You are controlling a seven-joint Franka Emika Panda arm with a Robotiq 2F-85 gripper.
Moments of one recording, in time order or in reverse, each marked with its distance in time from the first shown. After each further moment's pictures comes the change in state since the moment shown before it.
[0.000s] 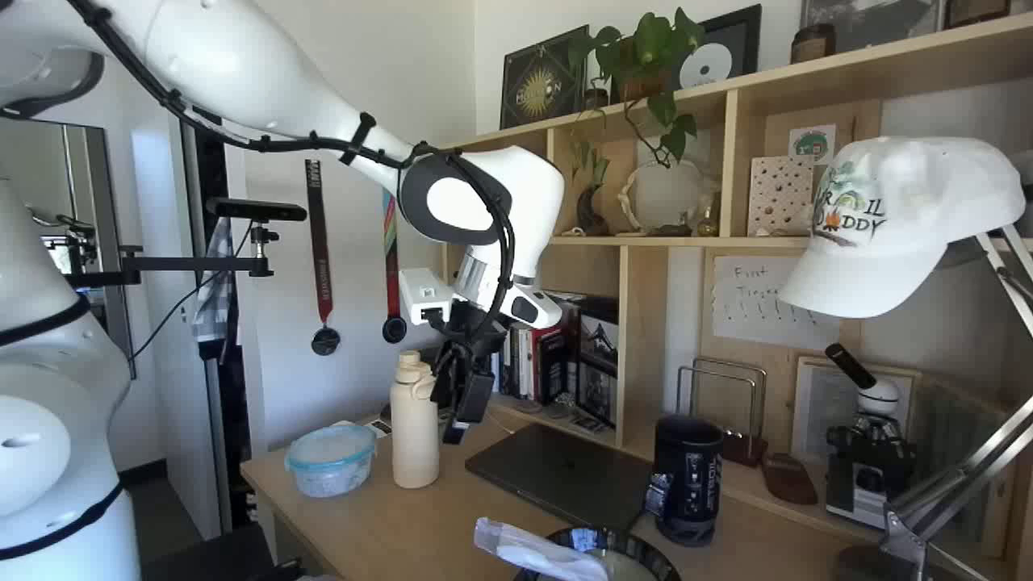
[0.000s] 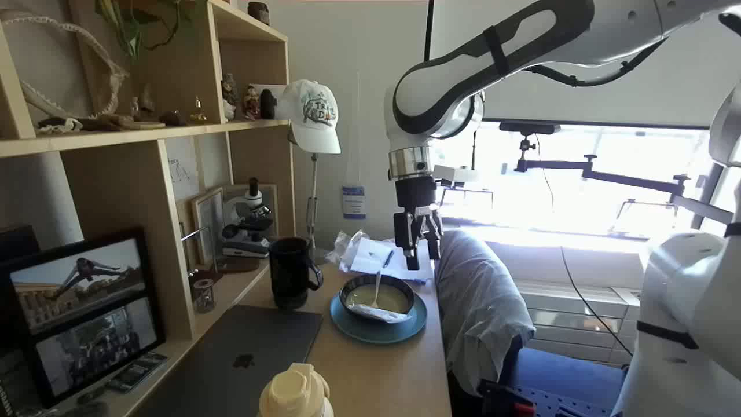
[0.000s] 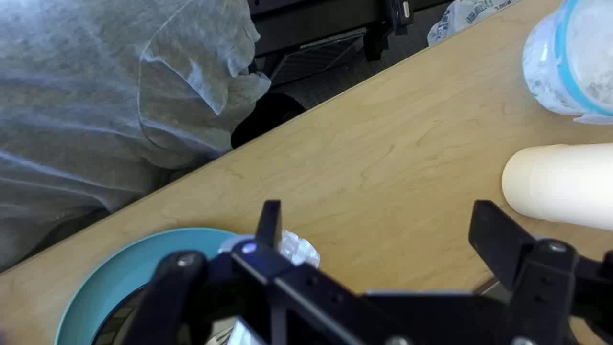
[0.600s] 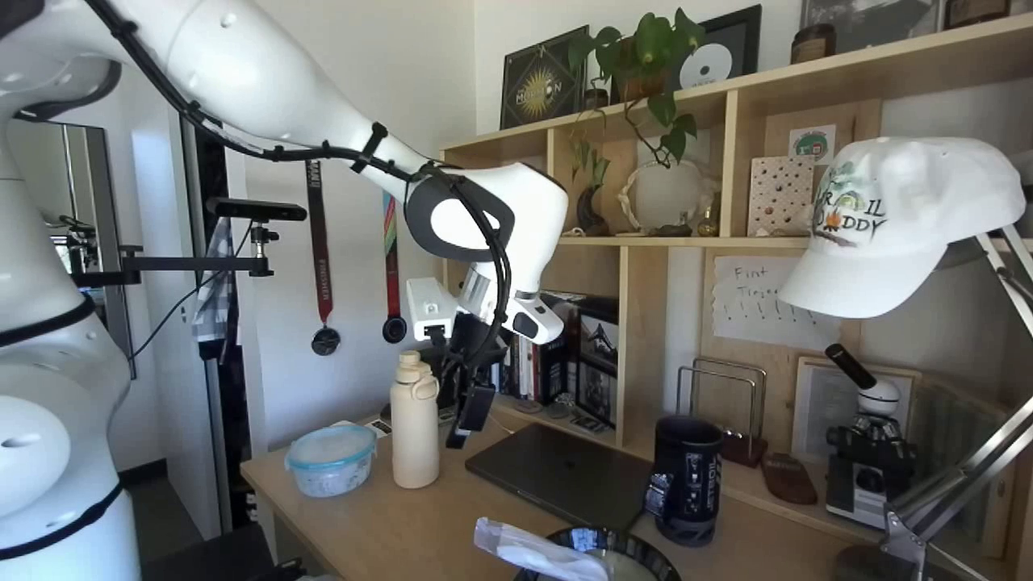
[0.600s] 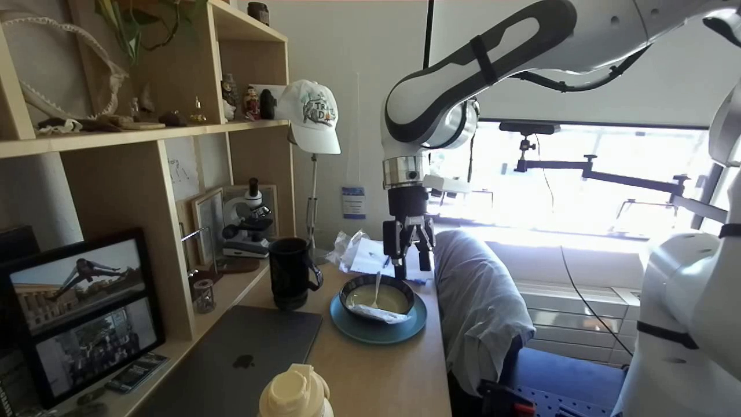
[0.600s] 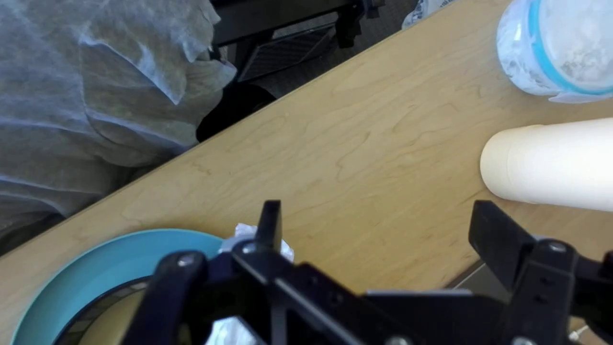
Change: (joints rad) arm -0.001 0.044 0.013 -0.008 0.087 0.056 0.002
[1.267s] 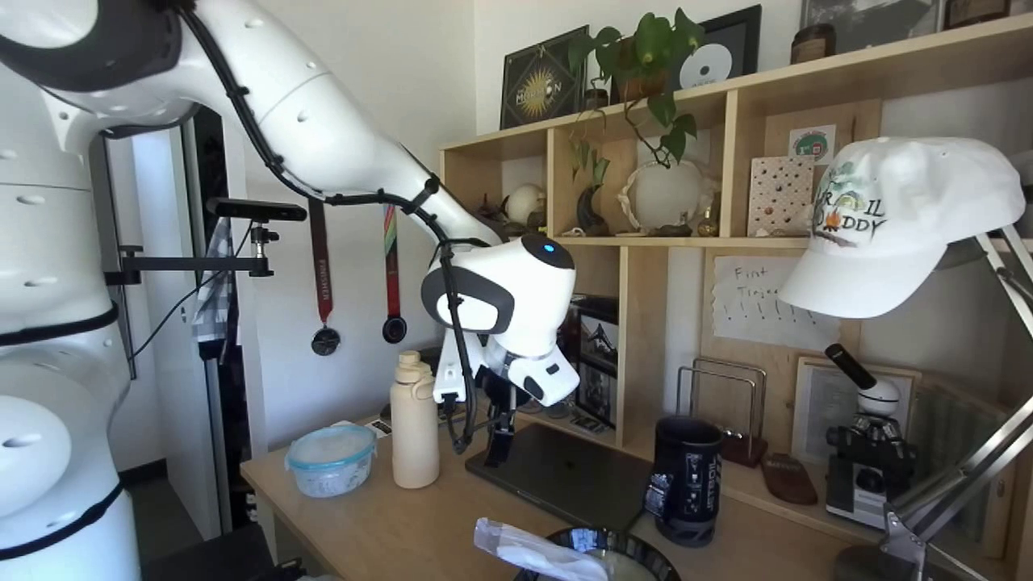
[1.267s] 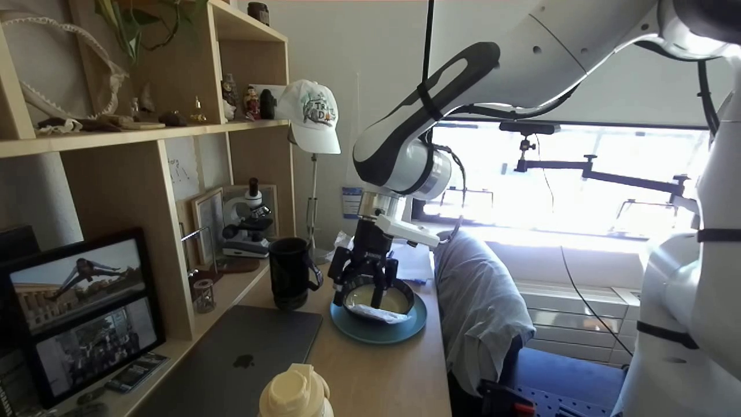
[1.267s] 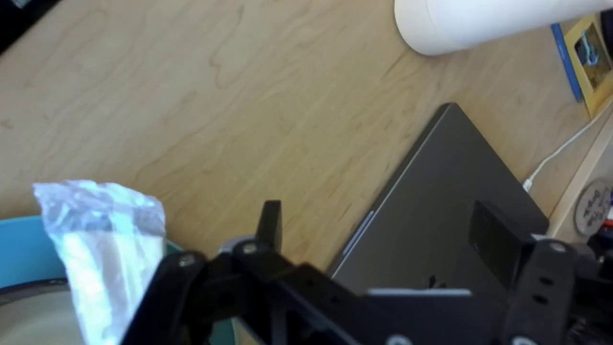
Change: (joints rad) arm 0.003 0.209 0.061 -0.023 0.430 0.388 -0.002
